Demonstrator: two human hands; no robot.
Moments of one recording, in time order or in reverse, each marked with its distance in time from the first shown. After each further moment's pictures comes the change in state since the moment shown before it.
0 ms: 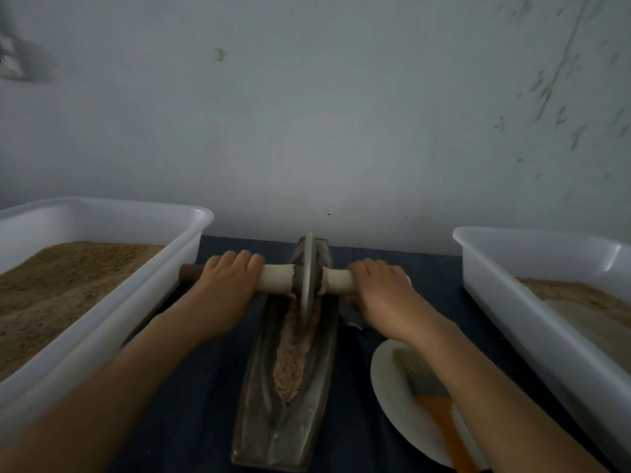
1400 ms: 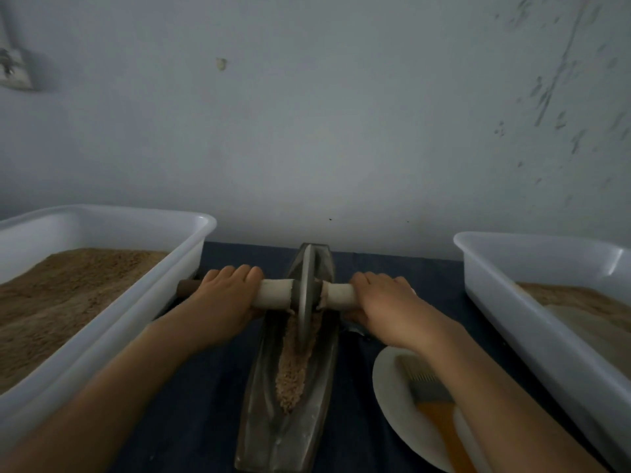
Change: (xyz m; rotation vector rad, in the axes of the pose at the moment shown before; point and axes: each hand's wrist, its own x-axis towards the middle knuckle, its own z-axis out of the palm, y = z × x) left_hand -0.007 -0.001 -0.006 -0.058 -0.062 0.000; right_hand -0.003 -0.007 -0.015 0.040 -0.138 0.023
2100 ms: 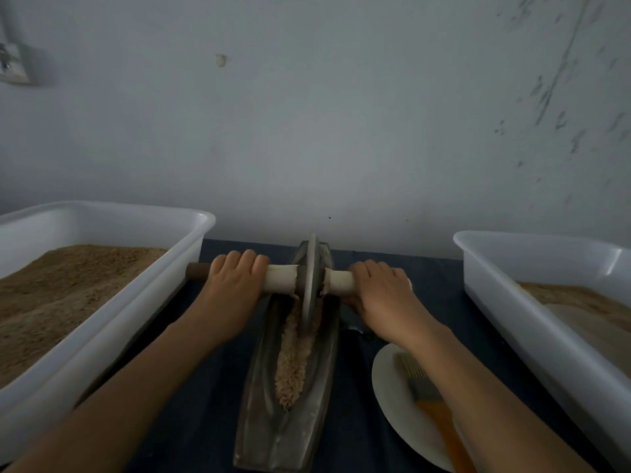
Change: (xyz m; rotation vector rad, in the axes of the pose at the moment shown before) left_hand 0.009 0.007 0.012 0.106 0.149 -0.044; right_hand 0.011 0.007 0.021 -0.039 0.196 0.031
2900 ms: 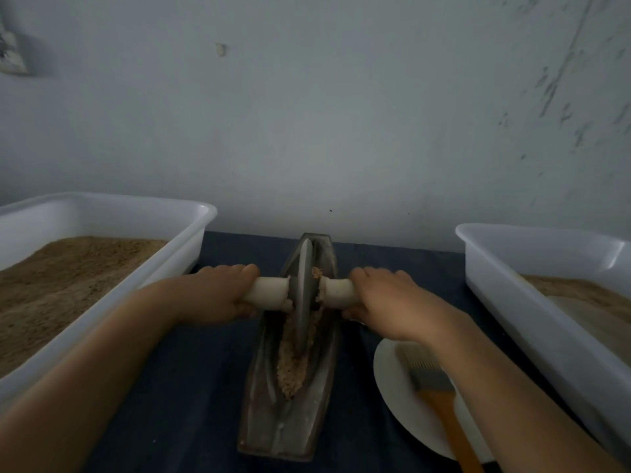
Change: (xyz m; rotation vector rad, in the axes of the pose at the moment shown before) left_hand -0.006 -0.015 -0.046 -0.264 -0.586 0.078; right_hand -0.012 -0.016 -0.044 0.078 -0.341 -0.036
